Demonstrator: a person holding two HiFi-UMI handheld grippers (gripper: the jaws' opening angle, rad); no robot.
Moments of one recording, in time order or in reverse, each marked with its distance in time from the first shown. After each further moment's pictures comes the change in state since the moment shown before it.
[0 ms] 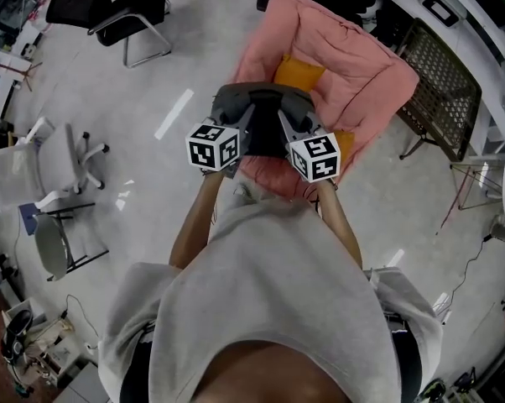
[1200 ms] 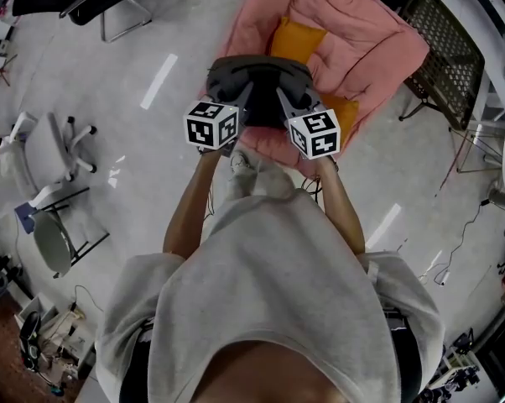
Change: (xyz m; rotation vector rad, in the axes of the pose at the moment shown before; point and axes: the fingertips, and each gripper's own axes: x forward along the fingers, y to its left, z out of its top) left arm 0.029 0.040 -0.046 -0.029 0.108 -0.062; right arm 0.044 -0.005 -0.054 0.057 0.117 -0.039
